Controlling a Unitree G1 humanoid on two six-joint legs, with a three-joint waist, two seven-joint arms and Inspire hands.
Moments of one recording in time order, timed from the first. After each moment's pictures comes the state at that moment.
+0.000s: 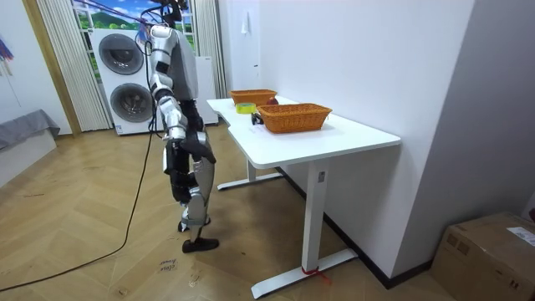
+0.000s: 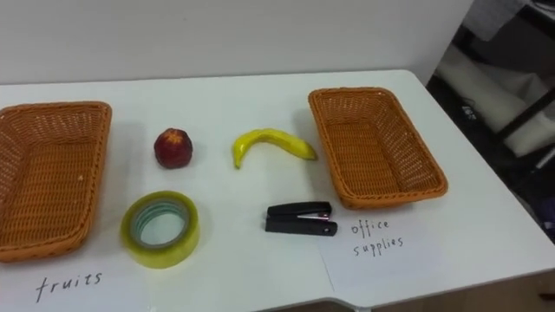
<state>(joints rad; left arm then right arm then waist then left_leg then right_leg) 0.32 0.22 0.41 1.04 0.09 0.11 0.19 0.20 -0.36 -0.73 0.71 1.04 0.05 -0.46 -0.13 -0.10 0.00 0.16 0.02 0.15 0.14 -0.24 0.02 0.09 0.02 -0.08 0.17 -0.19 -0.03</state>
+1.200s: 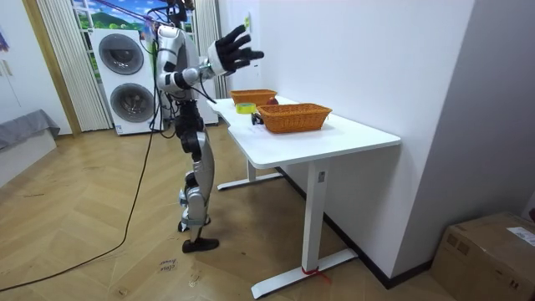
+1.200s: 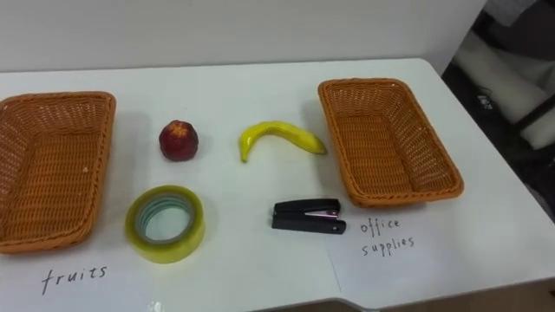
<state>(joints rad) 0.33 0.21 0.29 1.02 0.10 0.11 0.23 0.17 -0.36 -0.57 -0.26 0.43 0.00 -0.70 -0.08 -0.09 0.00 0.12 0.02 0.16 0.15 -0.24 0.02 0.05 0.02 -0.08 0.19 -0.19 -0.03</state>
